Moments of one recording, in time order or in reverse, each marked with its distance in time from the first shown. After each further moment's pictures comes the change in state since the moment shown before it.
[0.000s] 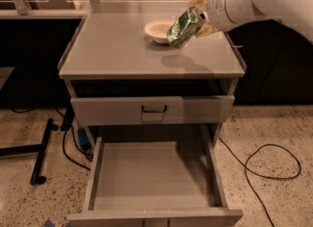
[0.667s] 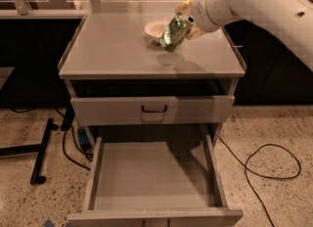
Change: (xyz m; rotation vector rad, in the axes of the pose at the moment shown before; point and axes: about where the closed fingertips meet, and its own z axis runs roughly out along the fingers) arm -0.009 0.001 0.035 -0.052 0.010 -0.142
